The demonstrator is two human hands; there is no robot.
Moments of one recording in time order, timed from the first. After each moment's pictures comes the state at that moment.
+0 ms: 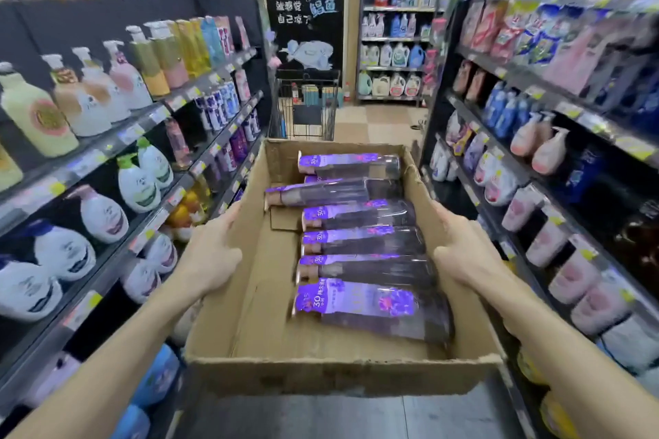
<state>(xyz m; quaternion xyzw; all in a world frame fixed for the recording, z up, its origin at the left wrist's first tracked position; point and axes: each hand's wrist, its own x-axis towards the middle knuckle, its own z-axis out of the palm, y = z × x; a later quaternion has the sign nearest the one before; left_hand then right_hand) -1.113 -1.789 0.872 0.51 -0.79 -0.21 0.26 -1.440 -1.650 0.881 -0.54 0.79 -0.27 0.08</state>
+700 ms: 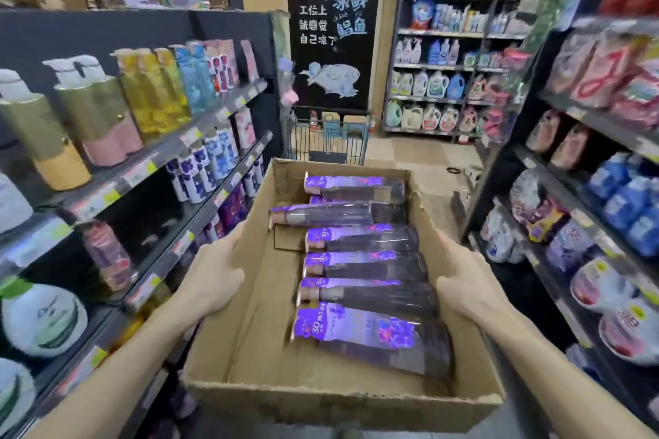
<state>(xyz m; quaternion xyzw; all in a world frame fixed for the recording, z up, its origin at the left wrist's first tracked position) -1.276 -2.372 0.851 0.52 -0.79 -0.21 0.27 -1.602 -2.239 0.871 -0.57 0.76 -0.29 0.11</state>
